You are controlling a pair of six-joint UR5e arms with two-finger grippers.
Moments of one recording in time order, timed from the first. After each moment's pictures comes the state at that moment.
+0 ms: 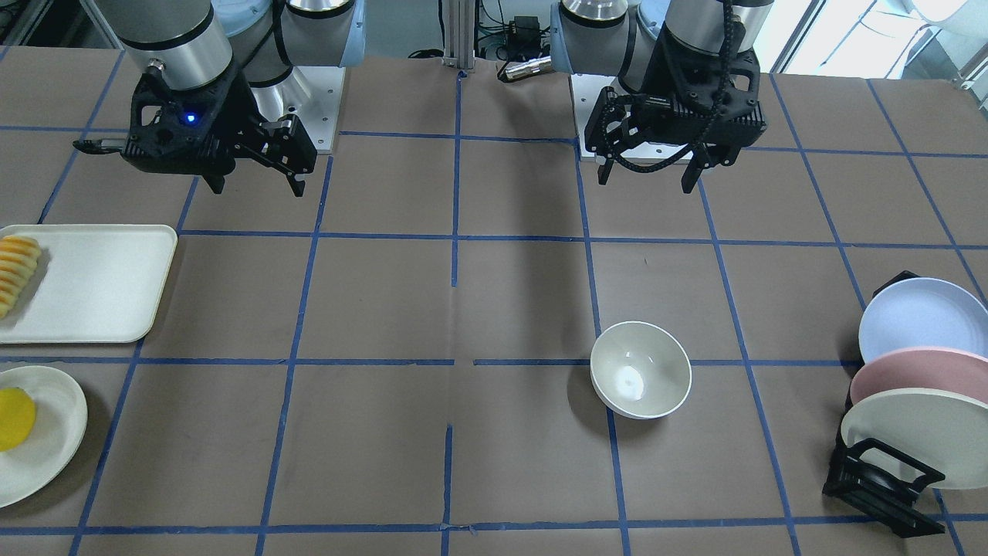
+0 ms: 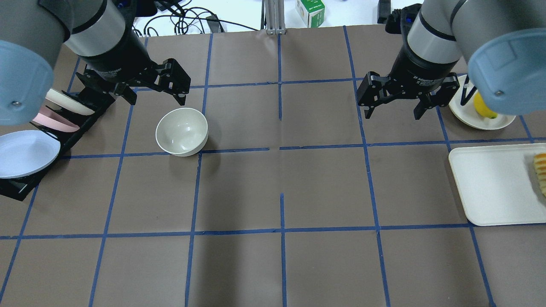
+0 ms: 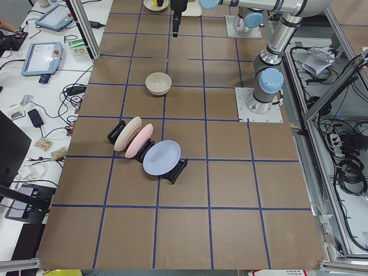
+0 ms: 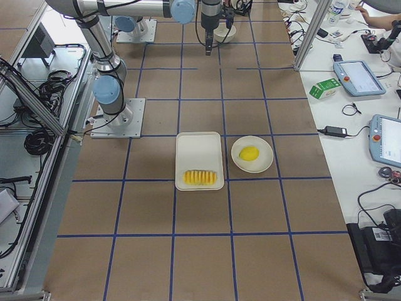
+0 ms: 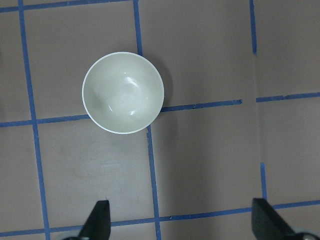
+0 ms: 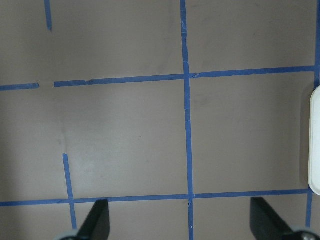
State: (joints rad) left arm -1.63 -1.52 -1.58 -1.51 1.55 0.02; right arm 1.60 -1.62 1.66 -1.61 -1.54 0.08
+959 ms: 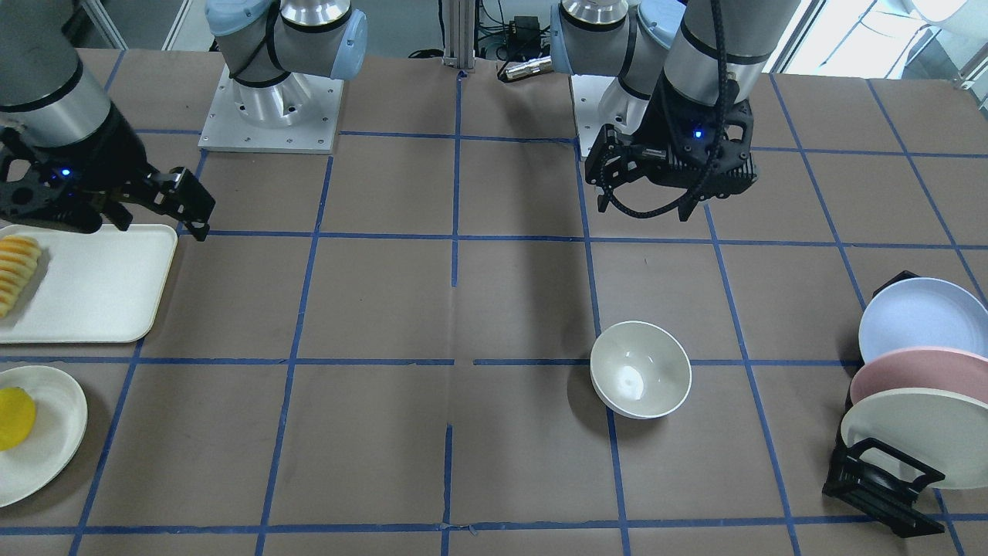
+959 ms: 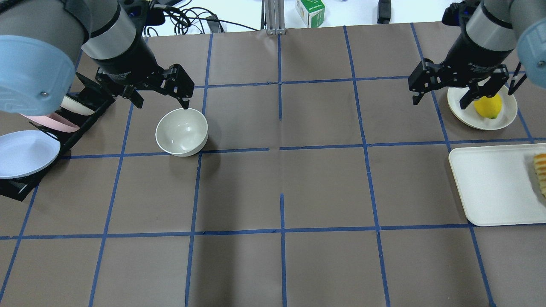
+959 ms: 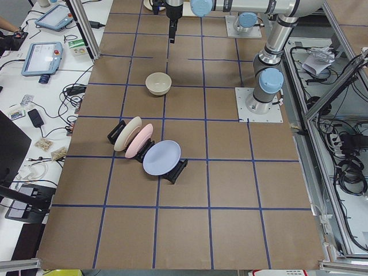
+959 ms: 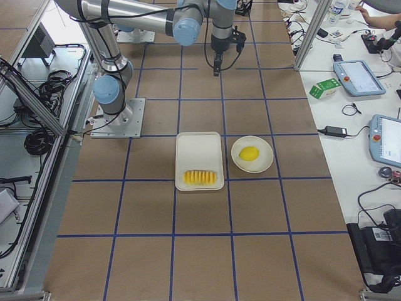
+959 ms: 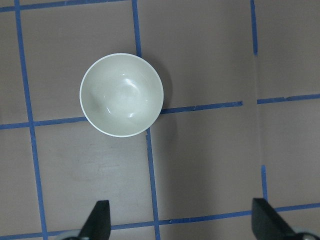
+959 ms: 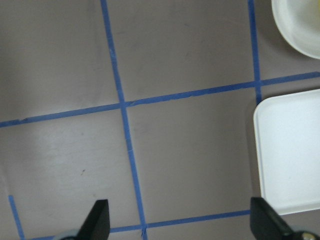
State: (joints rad) left arm -1.60 -1.60 -1.60 -1.49 1.54 0.06; right arm 1.35 -1.55 1.67 -1.68 -1.55 -0.08
